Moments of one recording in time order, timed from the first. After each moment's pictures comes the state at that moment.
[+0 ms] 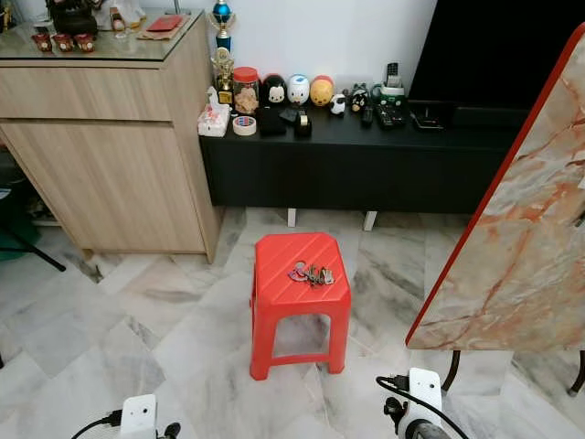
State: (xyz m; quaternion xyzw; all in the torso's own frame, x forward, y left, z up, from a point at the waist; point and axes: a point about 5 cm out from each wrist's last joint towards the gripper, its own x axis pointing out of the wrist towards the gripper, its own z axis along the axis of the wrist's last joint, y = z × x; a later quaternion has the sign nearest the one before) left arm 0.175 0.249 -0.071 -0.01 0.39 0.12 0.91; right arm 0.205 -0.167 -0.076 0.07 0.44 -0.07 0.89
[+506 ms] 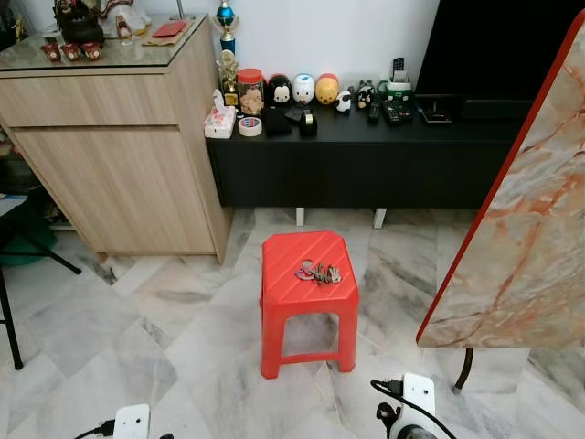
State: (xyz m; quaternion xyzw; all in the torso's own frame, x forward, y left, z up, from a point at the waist) left arm 0.162 0.254 -0.075 0.00 0.41 0.12 0.91; right arm 0.194 -0.158 -0.082 0.08 0.45 -0.06 0.89
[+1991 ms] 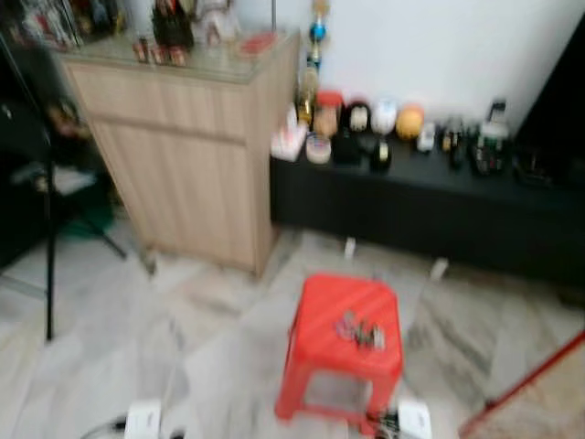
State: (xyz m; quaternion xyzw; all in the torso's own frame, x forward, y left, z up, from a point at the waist) left arm 0.163 0.240 -0.078 0.00 0.40 0.10 0.91; right arm 0.163 -0.153 -0.095 0.07 0.47 -0.04 0.88
